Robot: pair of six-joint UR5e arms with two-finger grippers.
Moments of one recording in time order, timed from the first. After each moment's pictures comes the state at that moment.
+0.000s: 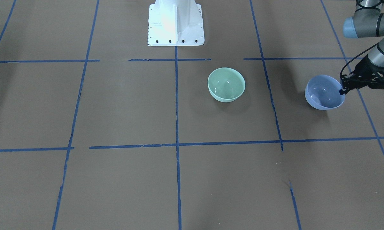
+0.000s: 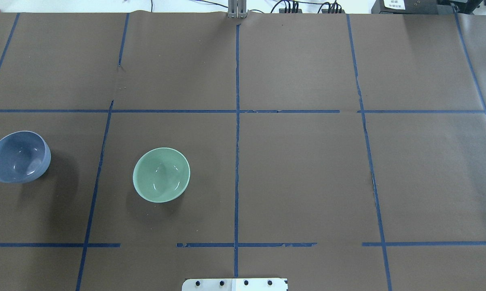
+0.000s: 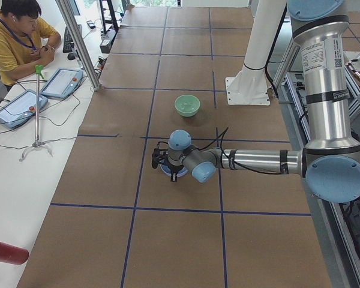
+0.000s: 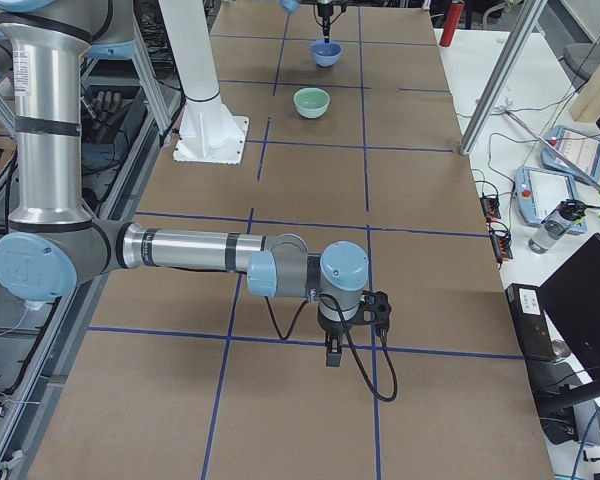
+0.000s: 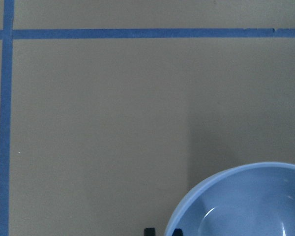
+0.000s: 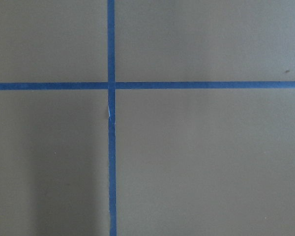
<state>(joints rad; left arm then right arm) -1.06 -1.38 -1.68 -2.30 -2.20 -0.75 1.58 -1.63 1.62 -1.55 2.28 0.03</state>
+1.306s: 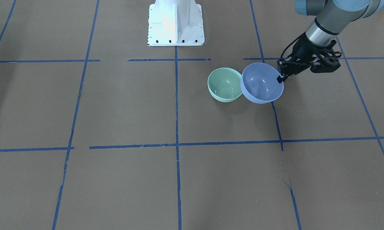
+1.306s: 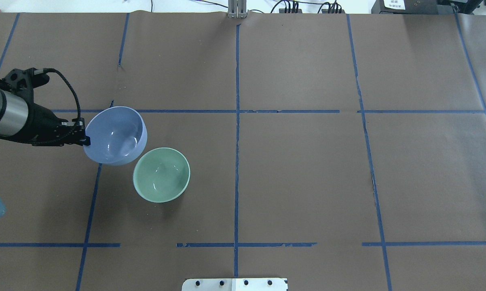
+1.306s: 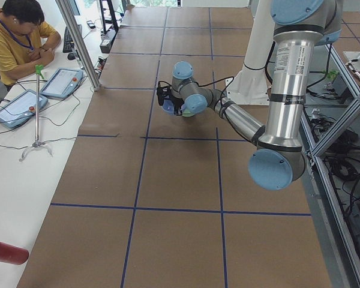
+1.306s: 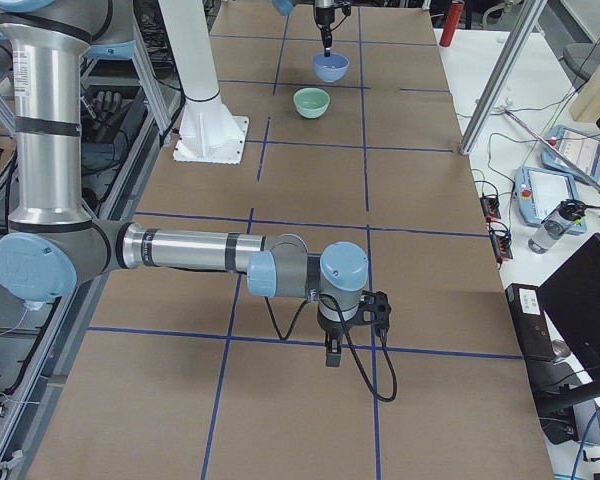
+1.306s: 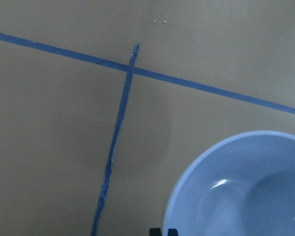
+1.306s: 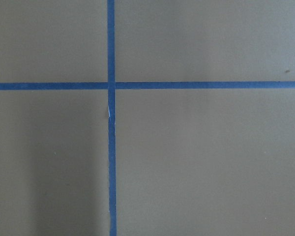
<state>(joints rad) -0.79 -1.67 -2.04 -1.92 -2.09 -1.32 1.58 -1.63 1.62 -1.55 2.28 0.03</state>
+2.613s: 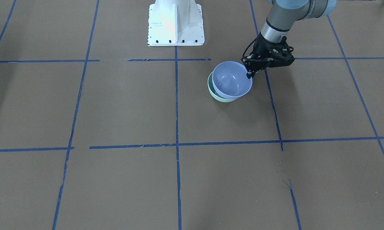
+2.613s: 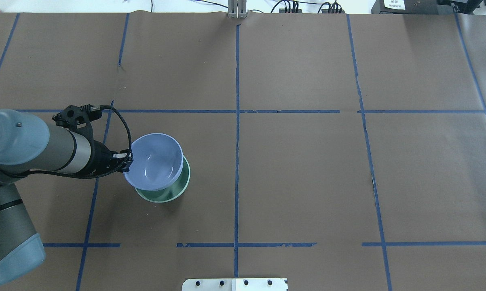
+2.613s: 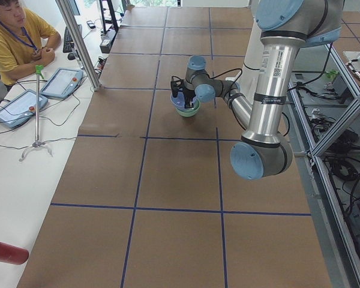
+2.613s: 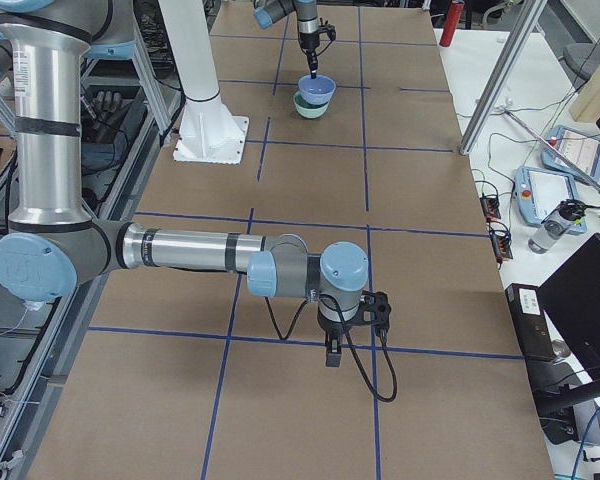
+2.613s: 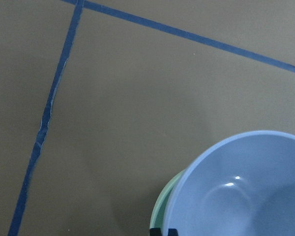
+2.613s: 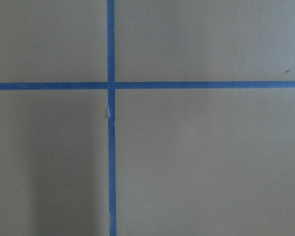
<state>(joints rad) -0.57 -1.74 -2.07 -1.80 -1.88 -1.44 1.58 -1.63 1.62 -1.55 2.27 0.03</state>
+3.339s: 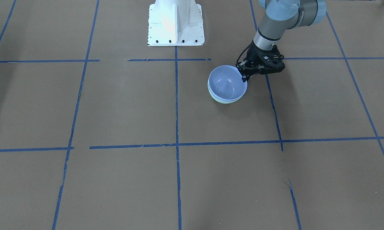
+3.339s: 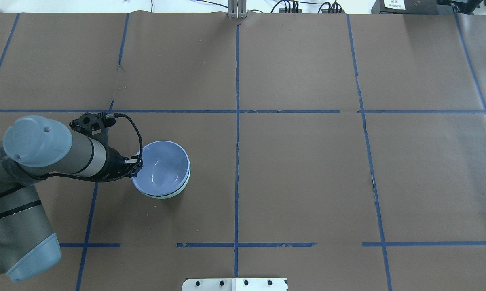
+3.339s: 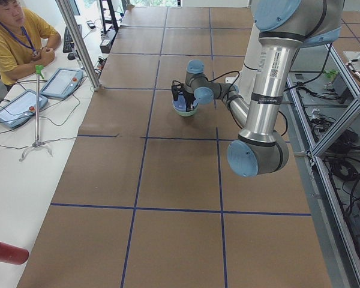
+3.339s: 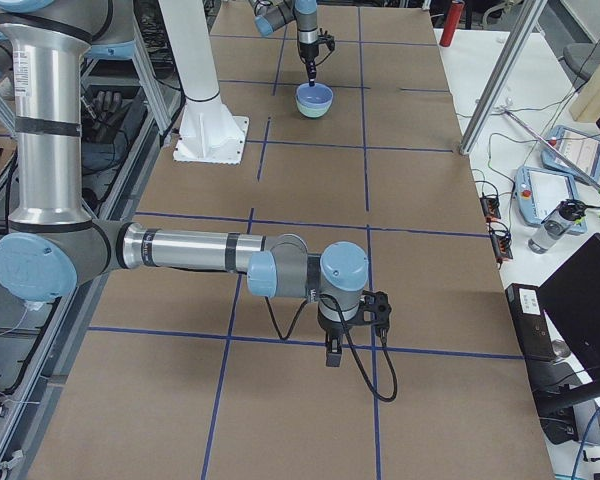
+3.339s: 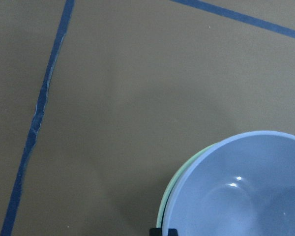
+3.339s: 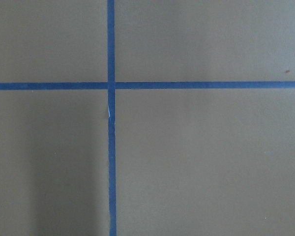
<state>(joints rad) -0.55 -1.79 -2.00 -1.80 -1.88 -1.45 1.58 -1.63 1.62 -1.55 2.27 0.03</state>
